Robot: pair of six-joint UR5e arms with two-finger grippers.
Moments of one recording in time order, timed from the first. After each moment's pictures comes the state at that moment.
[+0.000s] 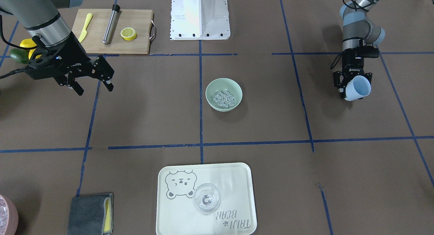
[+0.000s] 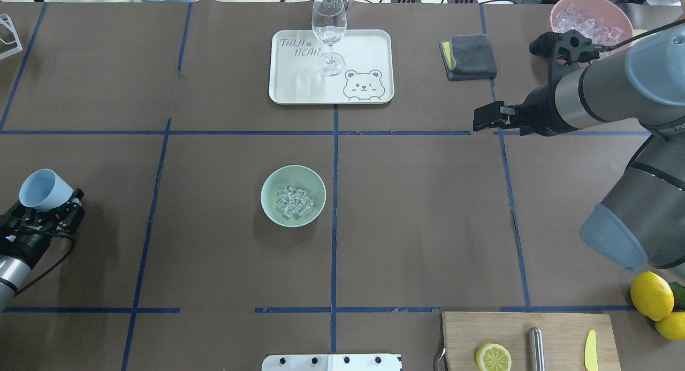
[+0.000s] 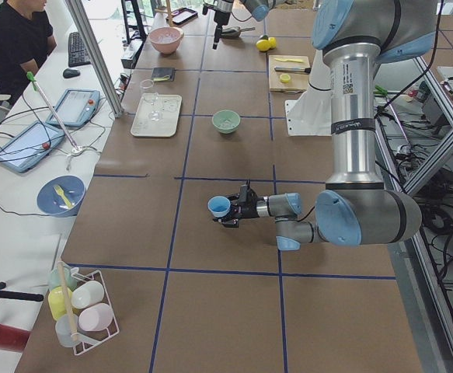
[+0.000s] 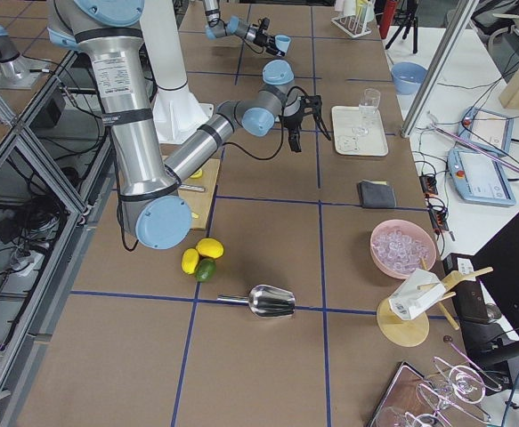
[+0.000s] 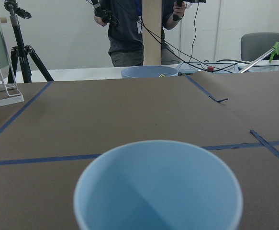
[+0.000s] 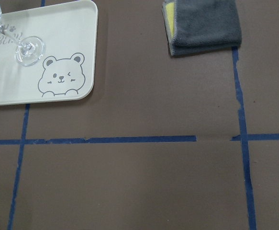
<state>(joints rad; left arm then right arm) -0.24 -1.40 -1.34 -3.17 -0.60 -1.11 0.83 -1.34 2.04 -1.33 1.97 1.10</state>
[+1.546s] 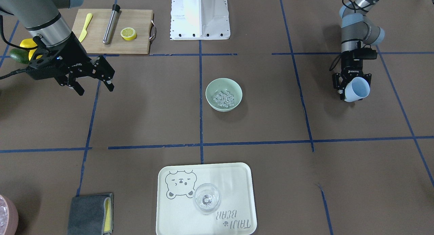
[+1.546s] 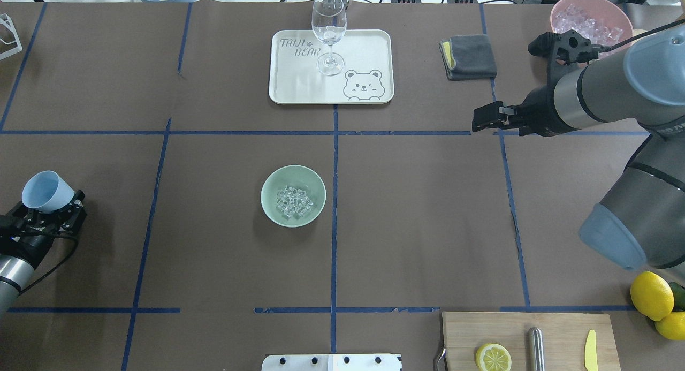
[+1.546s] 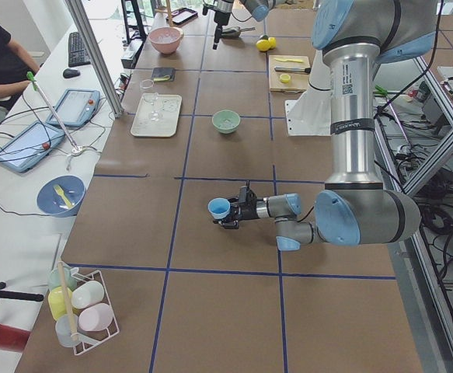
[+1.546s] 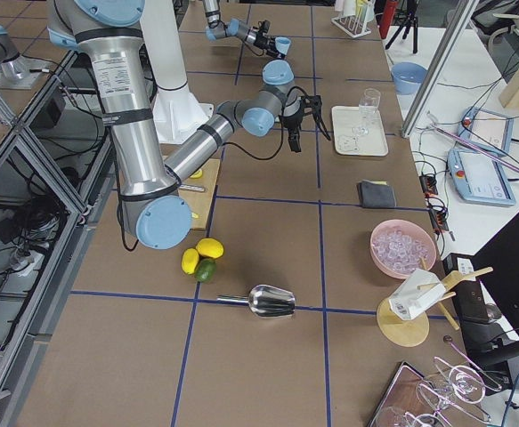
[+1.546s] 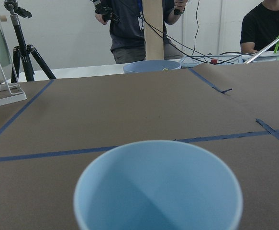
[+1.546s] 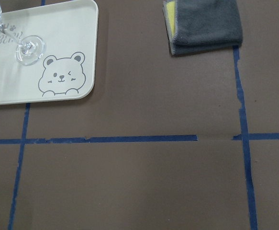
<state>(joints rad) -0.24 -1.40 -1.33 -3.13 -0.60 -1.10 0.83 -1.34 2.04 -1.33 1.97 1.10</state>
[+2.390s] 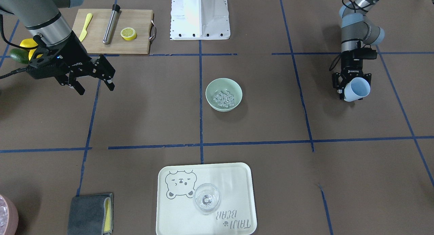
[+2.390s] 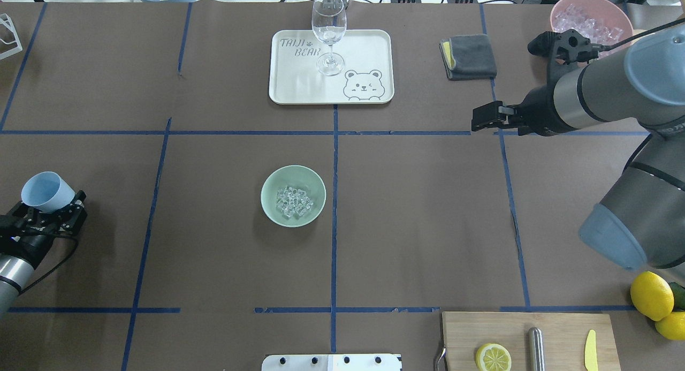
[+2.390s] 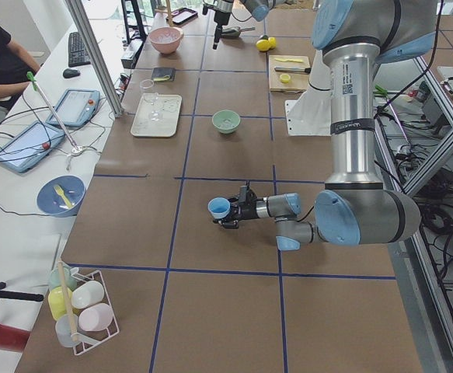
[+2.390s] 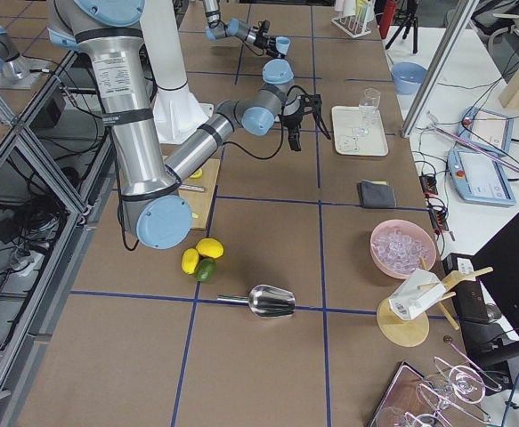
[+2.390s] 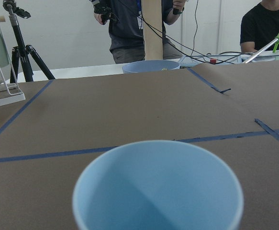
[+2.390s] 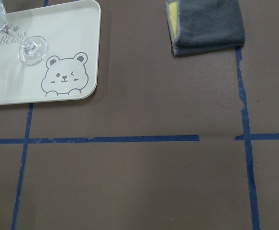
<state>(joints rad) -0.24 -1.40 -1.33 -3.13 -0.61 -1.10 0.83 -1.33 2.04 -1.33 1.97 1.10</state>
